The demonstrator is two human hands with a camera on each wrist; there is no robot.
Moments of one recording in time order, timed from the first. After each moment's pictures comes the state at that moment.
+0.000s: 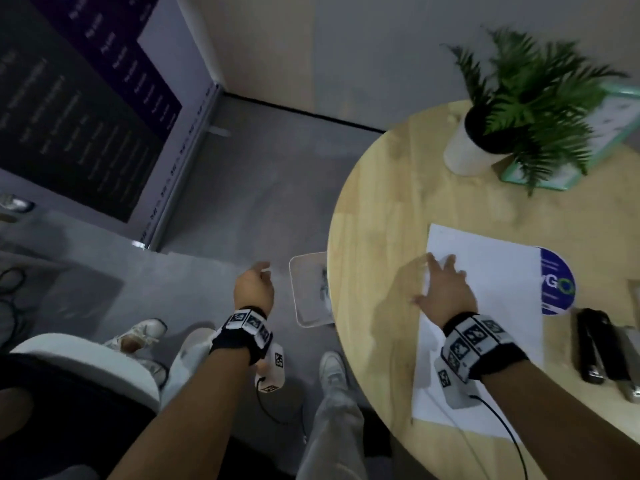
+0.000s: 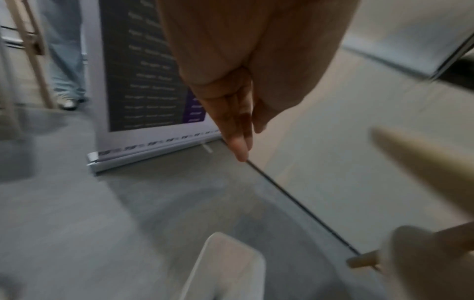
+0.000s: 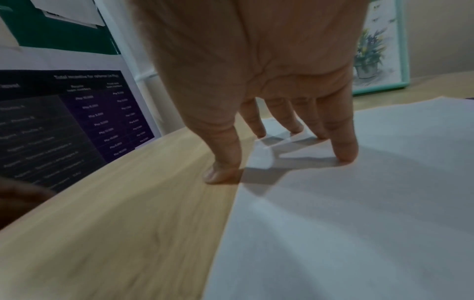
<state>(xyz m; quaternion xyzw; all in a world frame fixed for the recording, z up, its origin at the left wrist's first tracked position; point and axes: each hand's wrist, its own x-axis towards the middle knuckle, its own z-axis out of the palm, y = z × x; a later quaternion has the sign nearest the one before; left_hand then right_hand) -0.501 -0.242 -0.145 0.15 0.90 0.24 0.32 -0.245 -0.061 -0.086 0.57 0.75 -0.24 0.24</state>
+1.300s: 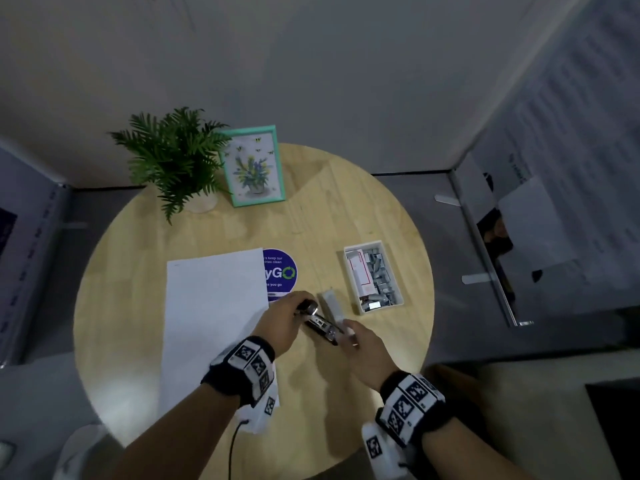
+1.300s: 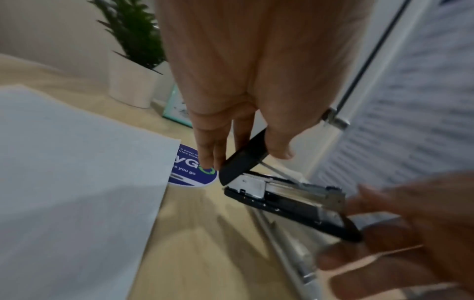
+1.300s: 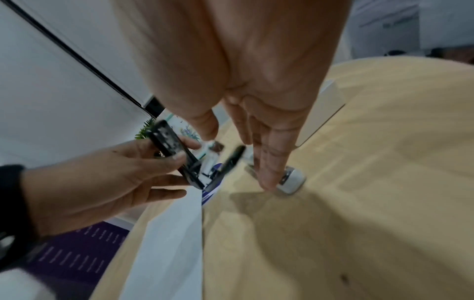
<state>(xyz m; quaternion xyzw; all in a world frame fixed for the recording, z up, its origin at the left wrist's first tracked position) -0.038 -0.026 -0.024 0.57 0.69 0.18 0.41 0.153 -0.018 -0.027 0.58 0.59 -0.56 -0.04</state>
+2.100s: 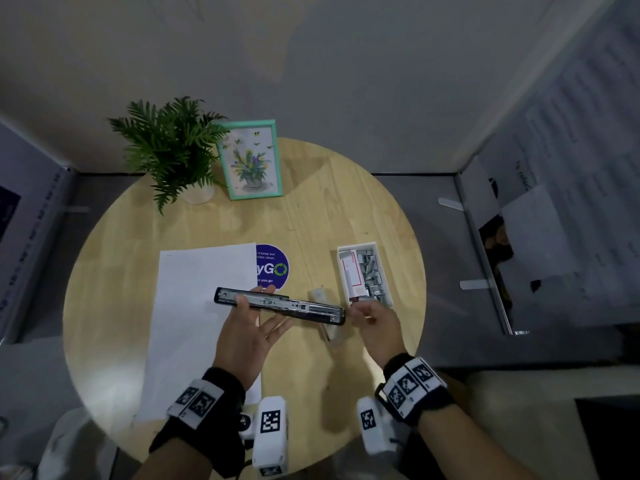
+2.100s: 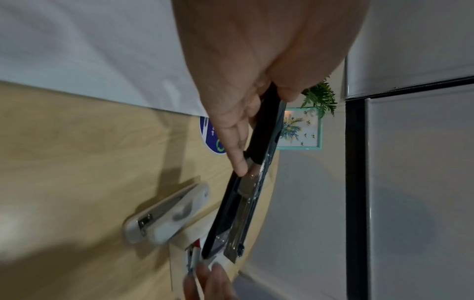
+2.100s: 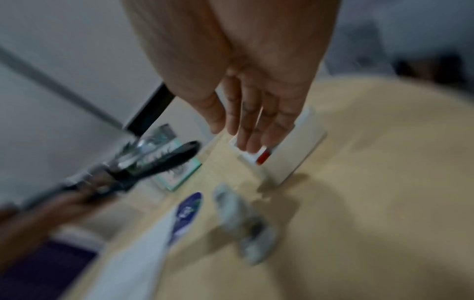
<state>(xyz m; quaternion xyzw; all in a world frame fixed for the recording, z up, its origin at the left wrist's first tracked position) -0.018 -0.056 0.015 -0.03 0.54 0.60 0.59 0.180 0.023 -0.040 0.62 0.51 -0.55 -0.21</state>
